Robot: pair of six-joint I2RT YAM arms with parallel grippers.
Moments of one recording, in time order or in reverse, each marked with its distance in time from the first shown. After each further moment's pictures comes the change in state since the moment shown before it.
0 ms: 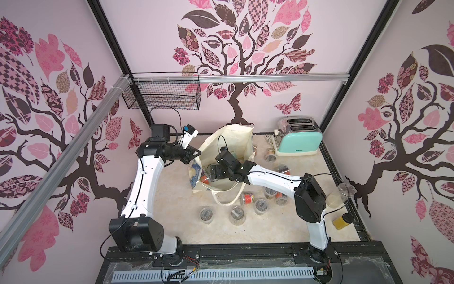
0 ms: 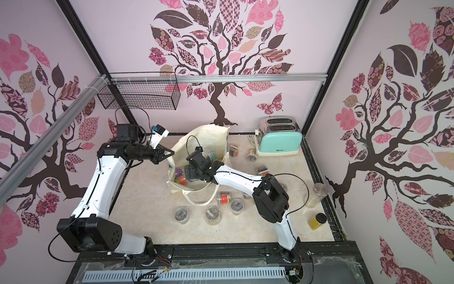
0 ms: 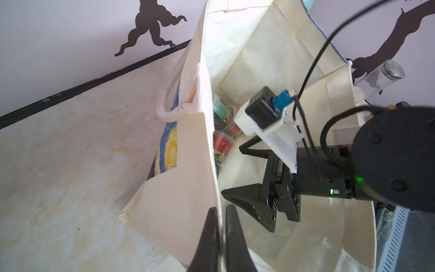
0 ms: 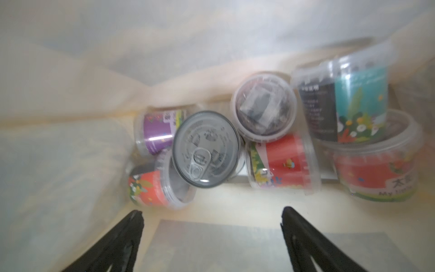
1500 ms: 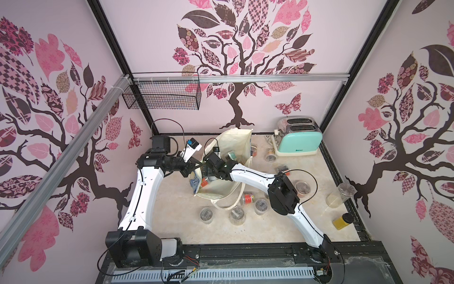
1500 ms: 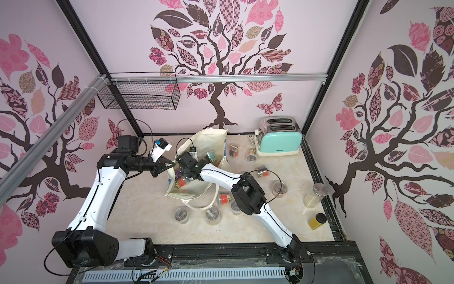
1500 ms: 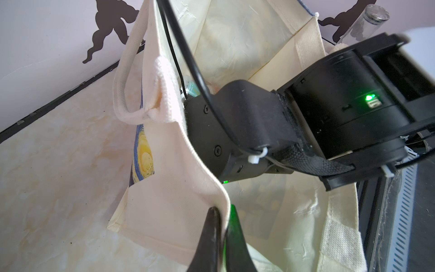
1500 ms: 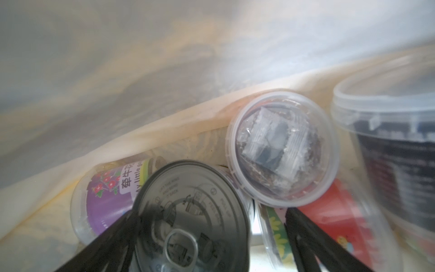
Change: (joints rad) left arm 0.002 -0.124 -0.186 -0.010 0.037 0.225; right arm 0.015 0.359 0.360 -0.111 0.138 0.037
